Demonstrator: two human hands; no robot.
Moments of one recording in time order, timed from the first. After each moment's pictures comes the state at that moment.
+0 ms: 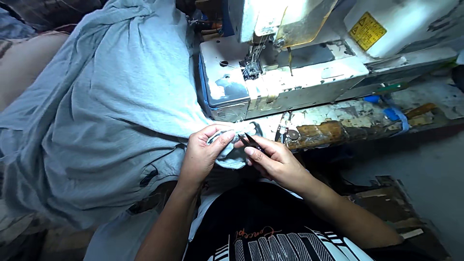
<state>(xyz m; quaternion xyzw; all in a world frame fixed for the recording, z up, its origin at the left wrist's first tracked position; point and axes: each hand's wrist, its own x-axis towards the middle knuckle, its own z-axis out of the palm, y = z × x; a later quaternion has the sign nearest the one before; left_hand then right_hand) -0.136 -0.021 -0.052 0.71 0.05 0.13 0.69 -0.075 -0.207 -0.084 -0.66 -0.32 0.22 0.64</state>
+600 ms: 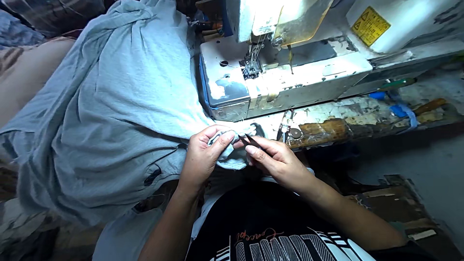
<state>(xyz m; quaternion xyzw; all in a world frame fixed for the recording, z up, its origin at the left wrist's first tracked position) -0.142 -0.024 -0.046 0.72 0.07 0.13 0.67 -0.078 -0.205 -0.085 -0.64 -0.33 0.19 0.66</state>
